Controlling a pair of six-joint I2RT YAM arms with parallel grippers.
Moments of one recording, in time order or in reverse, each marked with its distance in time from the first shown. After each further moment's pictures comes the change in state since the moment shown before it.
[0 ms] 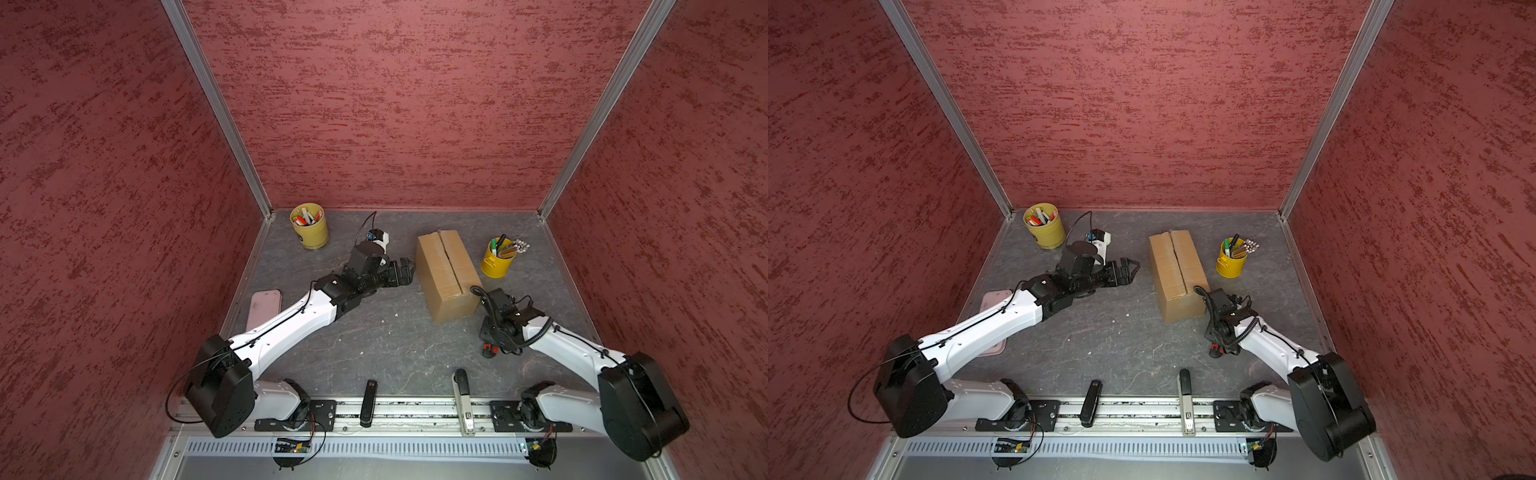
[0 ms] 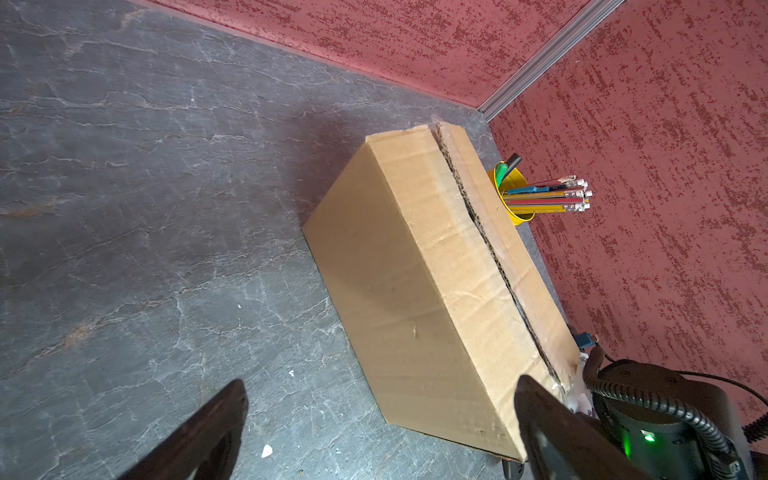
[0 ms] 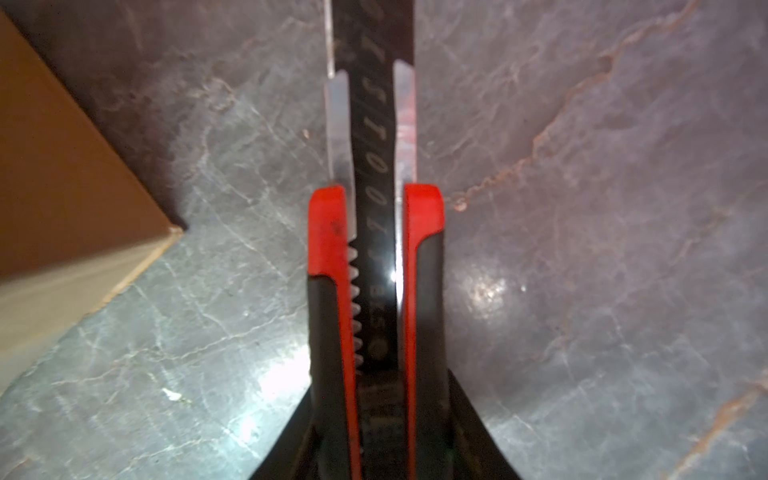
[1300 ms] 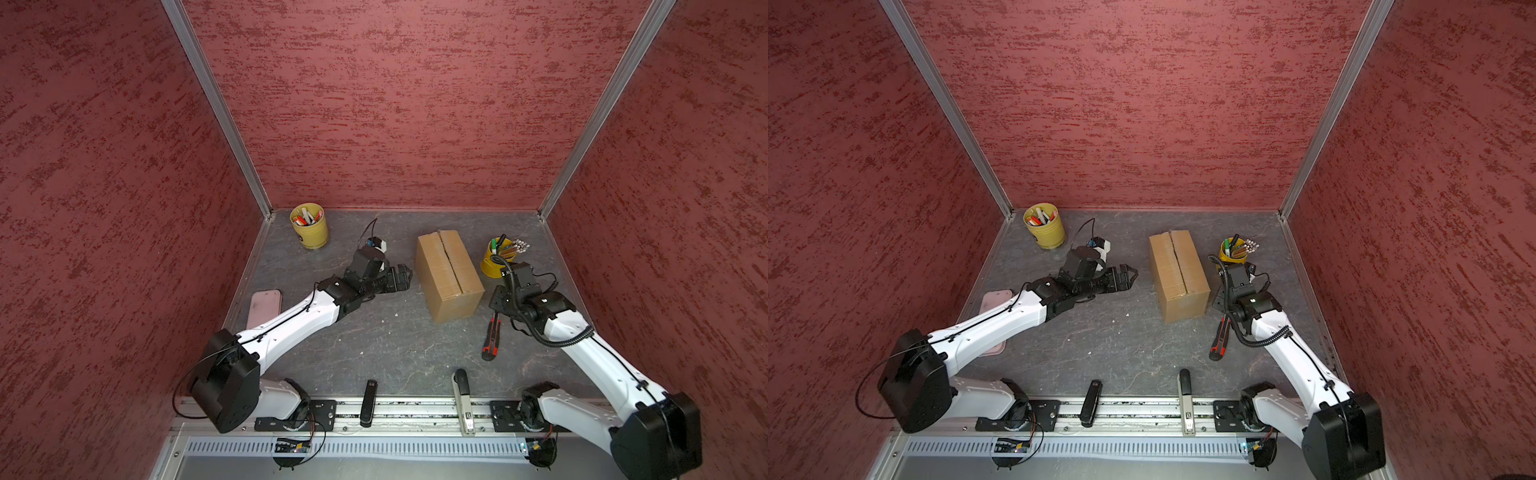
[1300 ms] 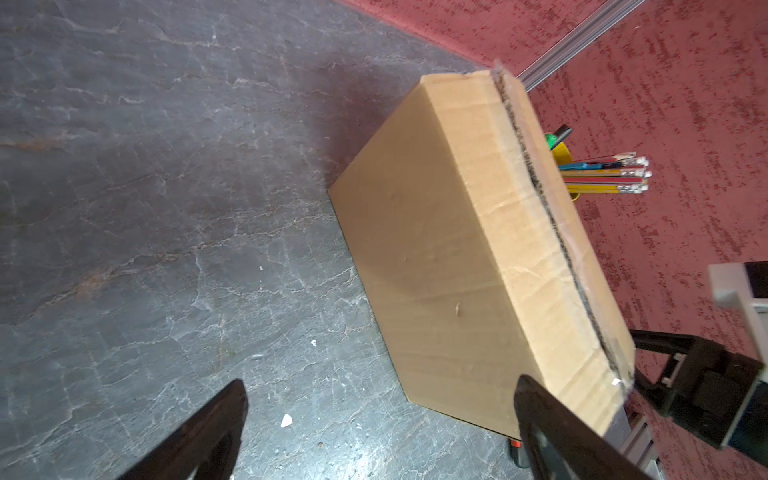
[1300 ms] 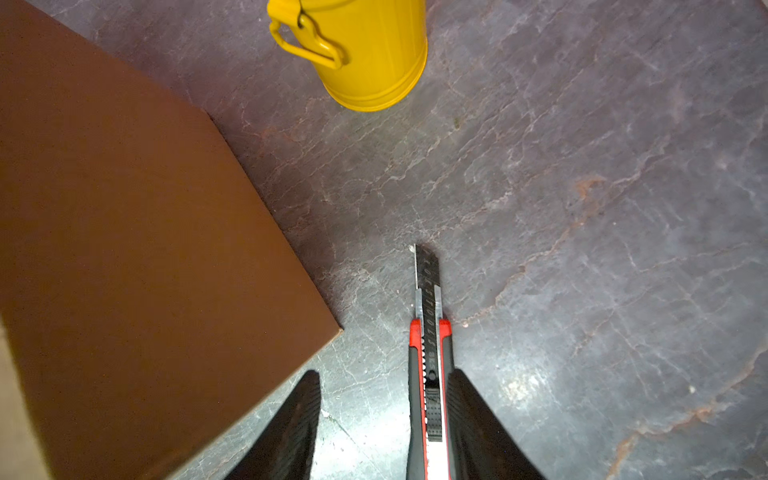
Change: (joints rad) left arm 0.014 0.050 -0.051 -0.014 0.011 -0.041; right arm -0.111 -0.134 0.270 -0.080 0.031 -0.123
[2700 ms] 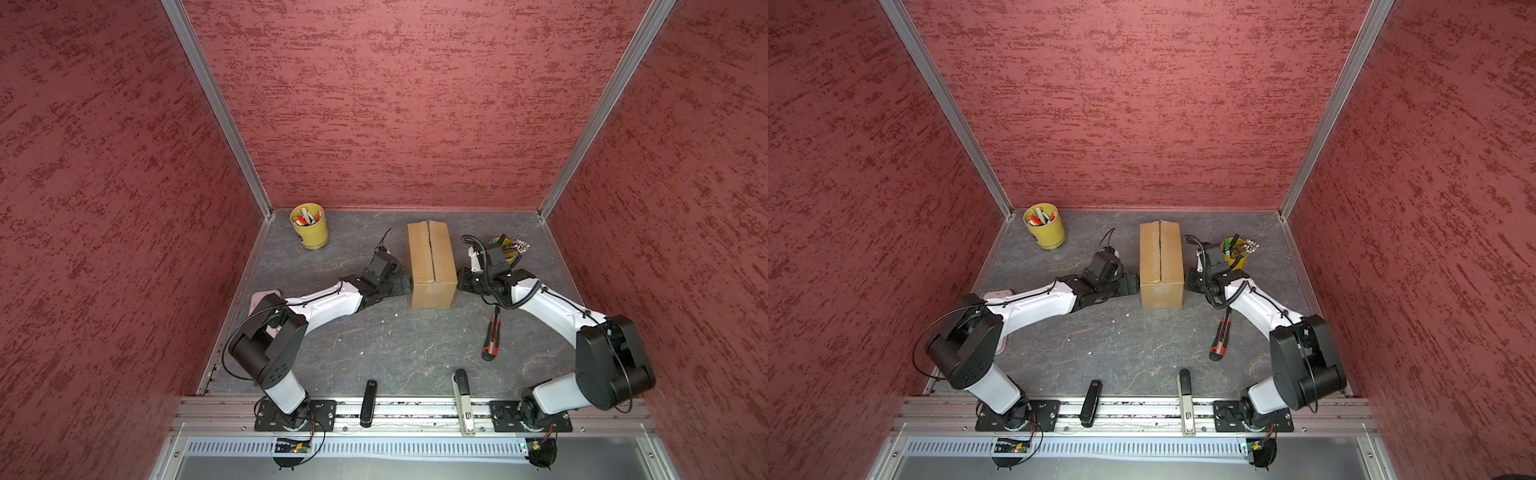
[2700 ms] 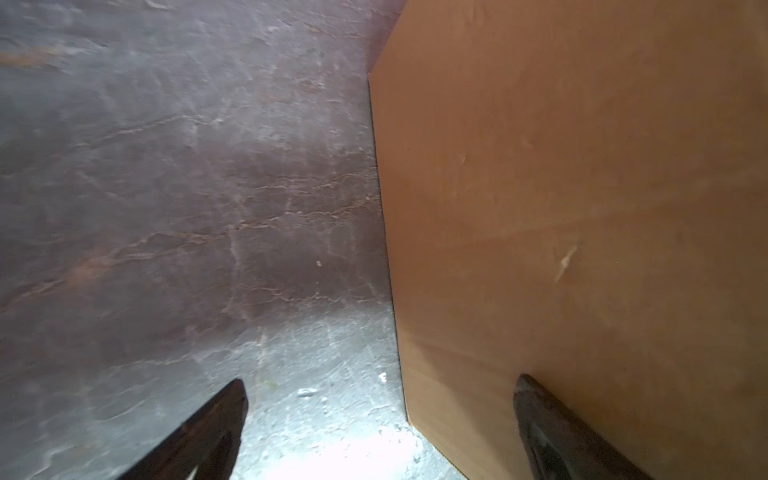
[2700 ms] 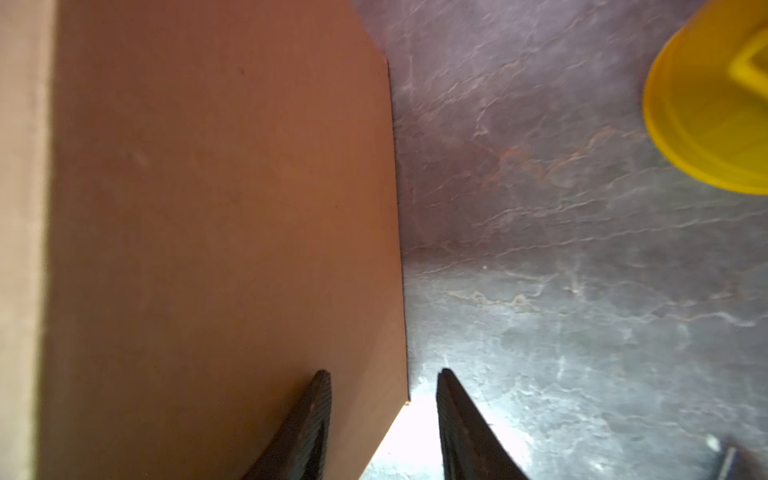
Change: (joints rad) left arm -0.009 0.230 0.008 0.057 -0.107 -0.013; right arm 0.079 0.391 0.119 0.374 -0.345 -0.157
